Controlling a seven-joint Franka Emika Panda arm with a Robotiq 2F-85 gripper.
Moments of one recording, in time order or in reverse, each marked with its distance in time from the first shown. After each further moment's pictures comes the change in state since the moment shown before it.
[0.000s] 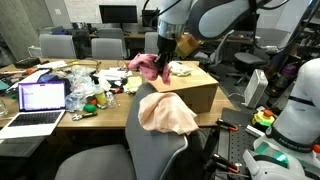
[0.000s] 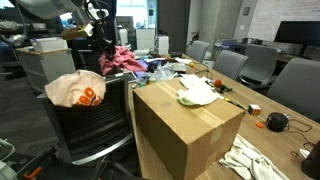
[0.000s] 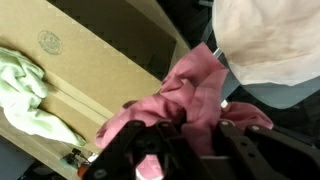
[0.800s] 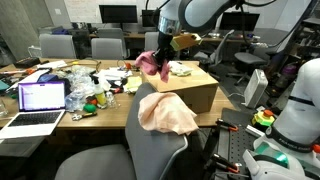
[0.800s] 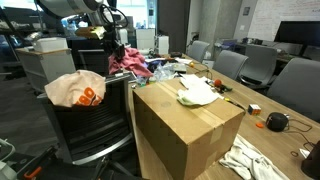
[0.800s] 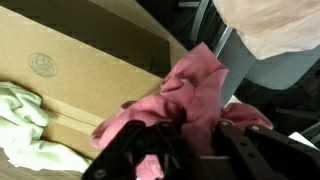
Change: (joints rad) arm -0.002 0.063 -0.108 0.058 0.159 0.011 -0.032
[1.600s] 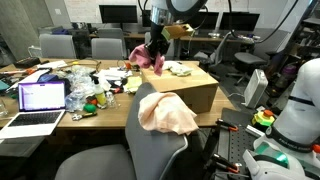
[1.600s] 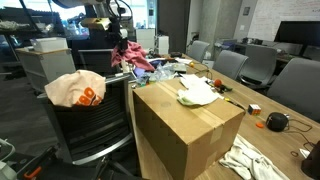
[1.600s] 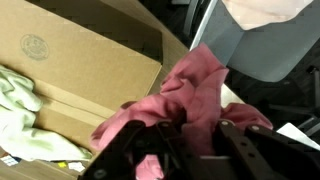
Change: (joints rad) arm 0.003 0.079 -0.011 0.162 0.054 -0.092 -0.043
